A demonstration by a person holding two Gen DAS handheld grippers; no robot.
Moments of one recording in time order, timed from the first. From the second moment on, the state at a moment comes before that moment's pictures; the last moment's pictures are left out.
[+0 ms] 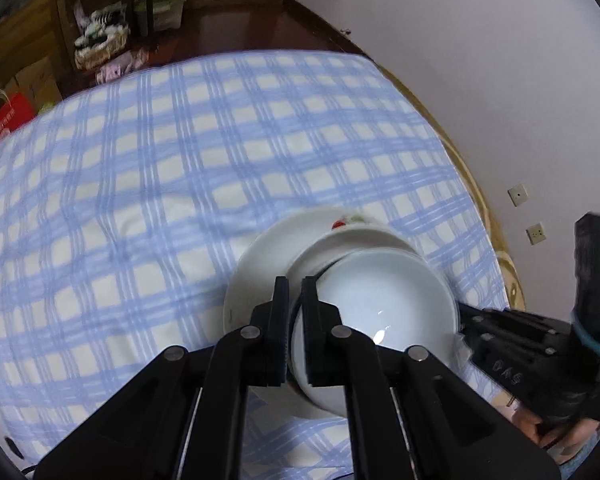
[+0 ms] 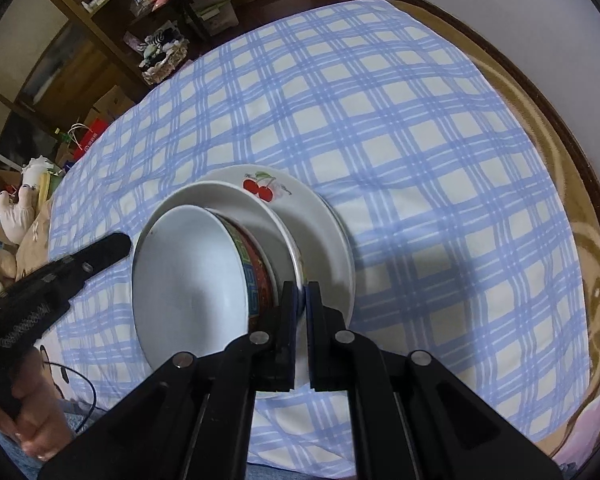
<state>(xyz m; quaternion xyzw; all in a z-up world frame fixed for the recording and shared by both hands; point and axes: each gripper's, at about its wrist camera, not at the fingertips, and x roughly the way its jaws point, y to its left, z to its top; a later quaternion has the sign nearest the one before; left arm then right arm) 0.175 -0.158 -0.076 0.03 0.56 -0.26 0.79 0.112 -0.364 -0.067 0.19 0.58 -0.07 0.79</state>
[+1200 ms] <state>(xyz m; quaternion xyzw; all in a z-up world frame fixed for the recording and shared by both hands) 0.089 -0.072 -0.011 0.07 0.44 -0.16 0.88 0.025 -0.333 0.033 0.11 0.44 -0.09 0.88</state>
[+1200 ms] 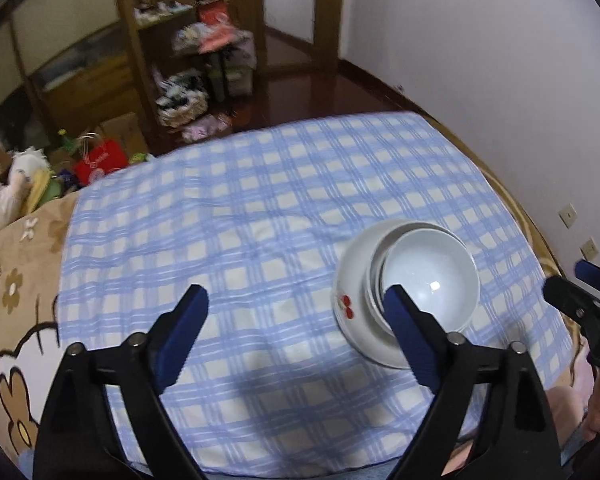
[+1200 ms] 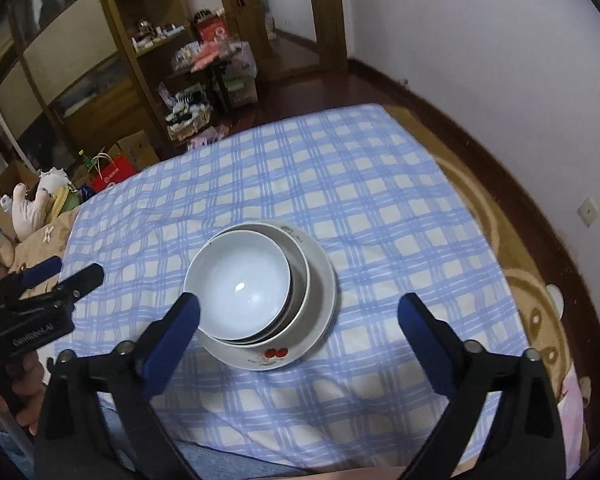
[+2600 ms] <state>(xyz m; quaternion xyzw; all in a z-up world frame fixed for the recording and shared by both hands) -0.011 -0.028 -0.014 0.06 0.26 -0.15 0.95 -0.069 -0.307 0.024 0.04 0.25 -0.13 0.96</state>
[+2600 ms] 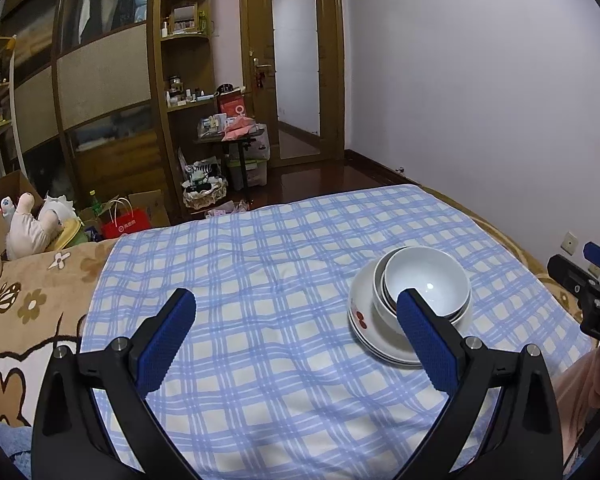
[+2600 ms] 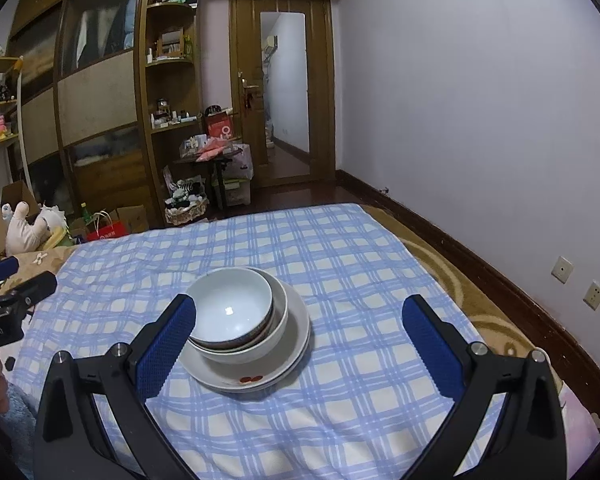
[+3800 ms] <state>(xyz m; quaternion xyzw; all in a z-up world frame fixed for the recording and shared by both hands) -0.001 -0.037 -0.030 0.09 0.28 -0.13 0.95 -0.060 -0.312 0.013 0.05 0.27 -0.16 0.95</state>
